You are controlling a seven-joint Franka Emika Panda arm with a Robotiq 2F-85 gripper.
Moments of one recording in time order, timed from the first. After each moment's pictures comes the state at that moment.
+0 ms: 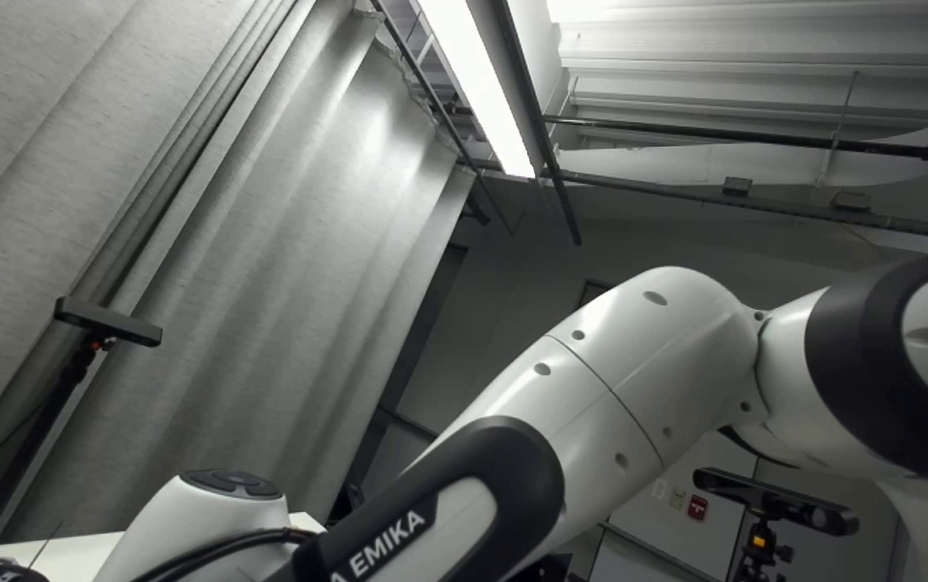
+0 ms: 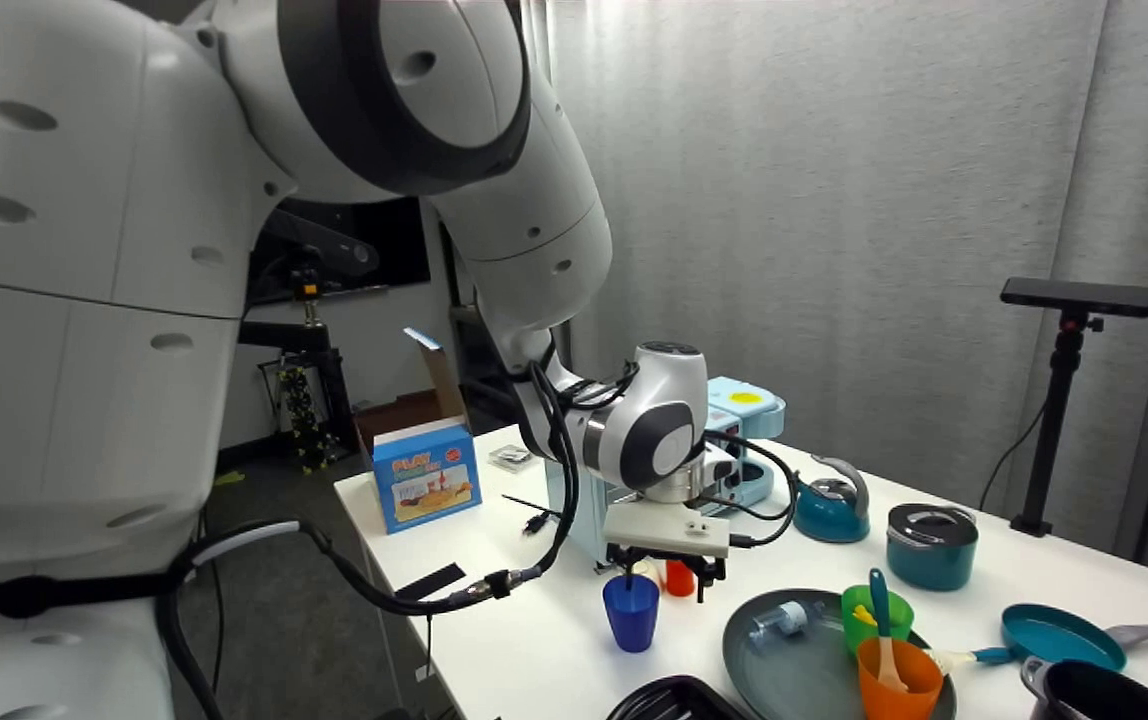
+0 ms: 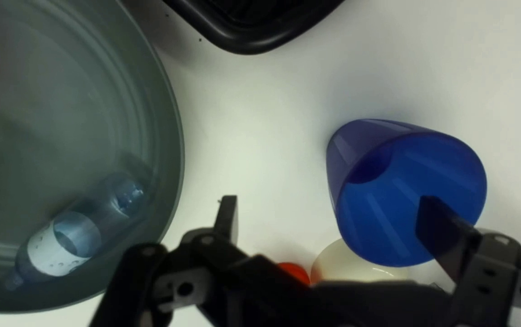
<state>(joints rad) 0.10 0.36 0.18 -2.27 0.01 2.67 -0.43</state>
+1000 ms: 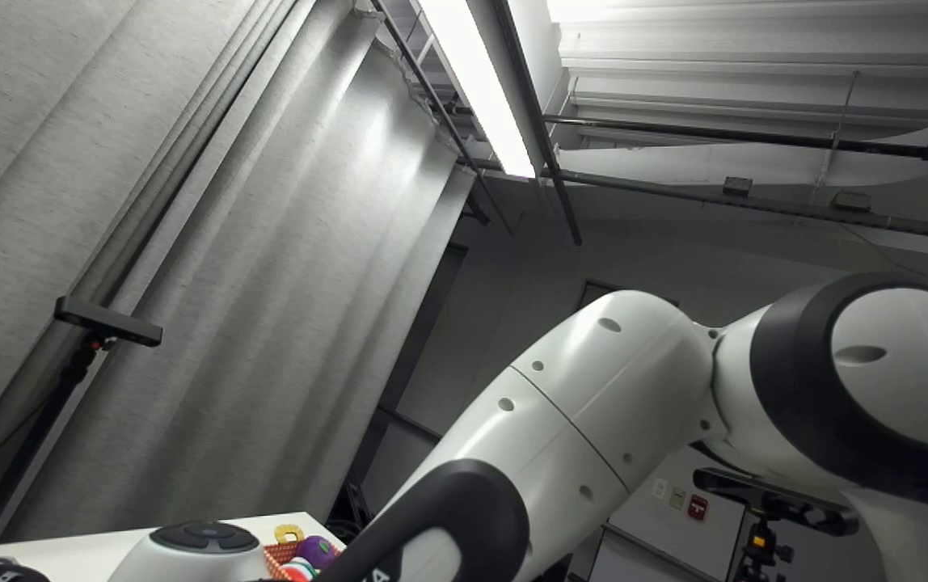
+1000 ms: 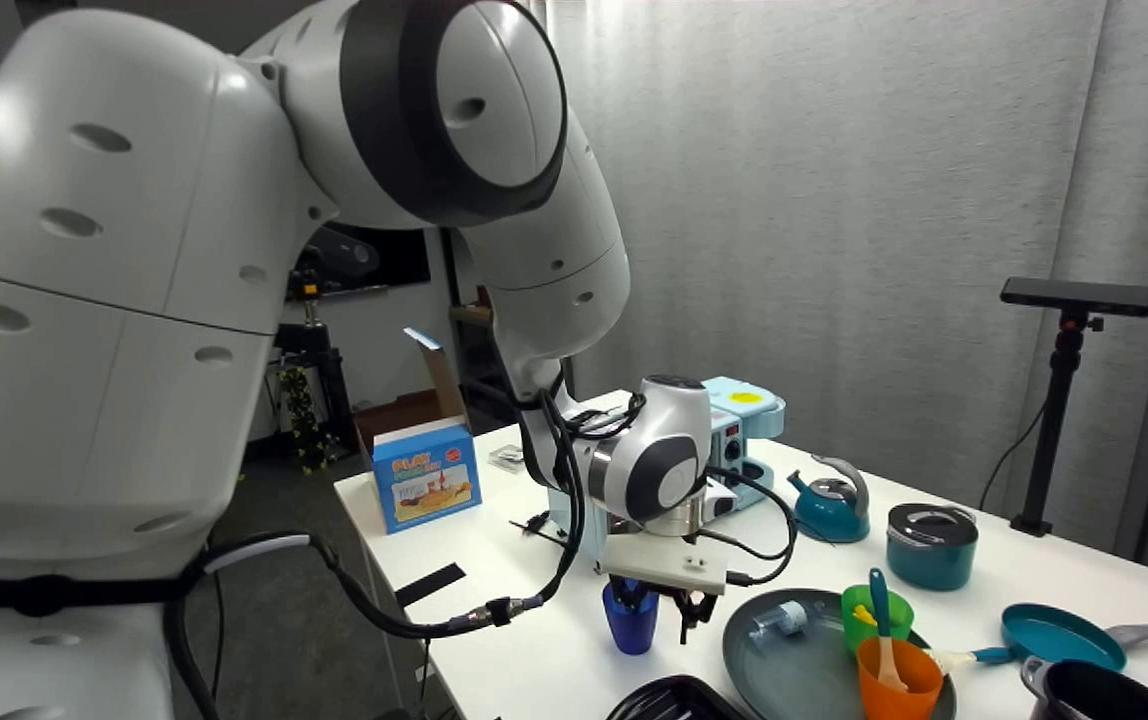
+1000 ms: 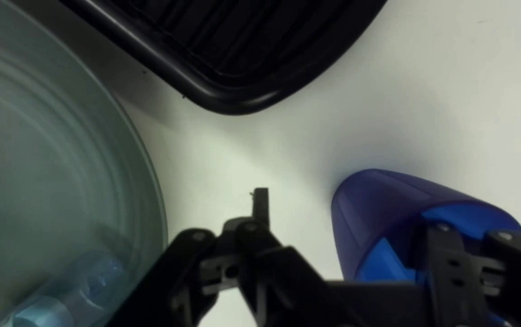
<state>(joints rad) 0.09 0.44 0.18 -2.27 -0.03 2.67 -0.39</state>
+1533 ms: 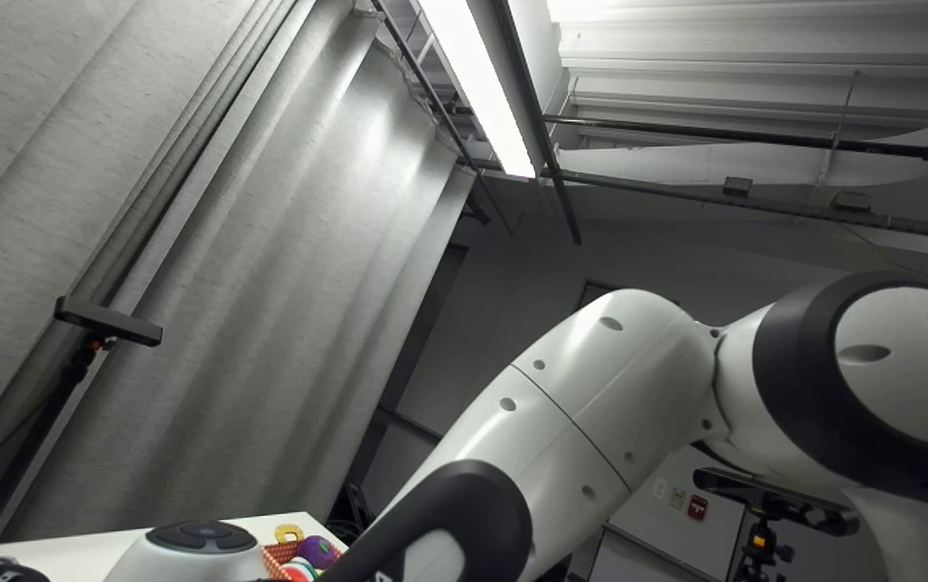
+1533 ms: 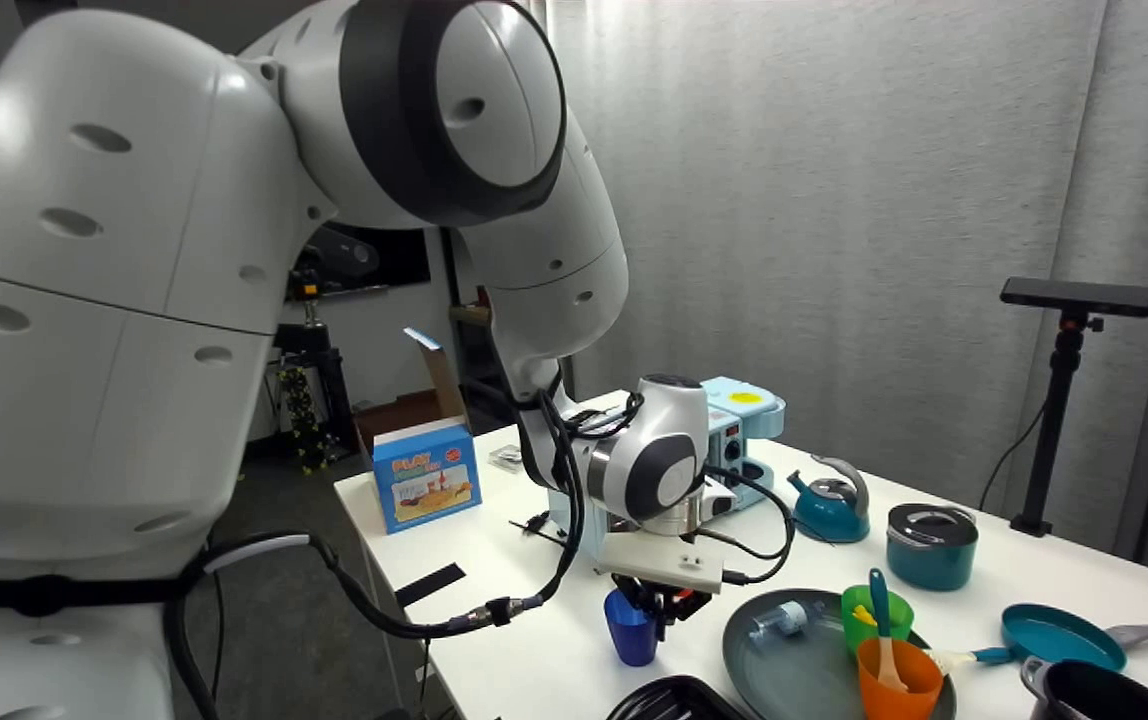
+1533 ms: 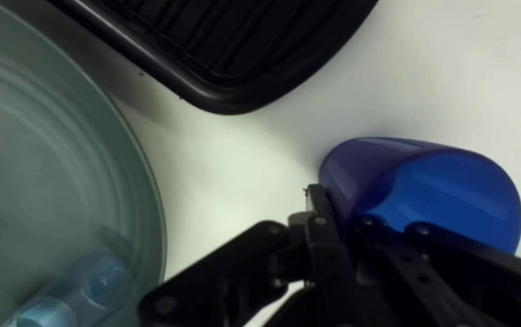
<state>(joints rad) 0.09 0.44 0.18 -2.27 -0.04 2.67 -0.35</state>
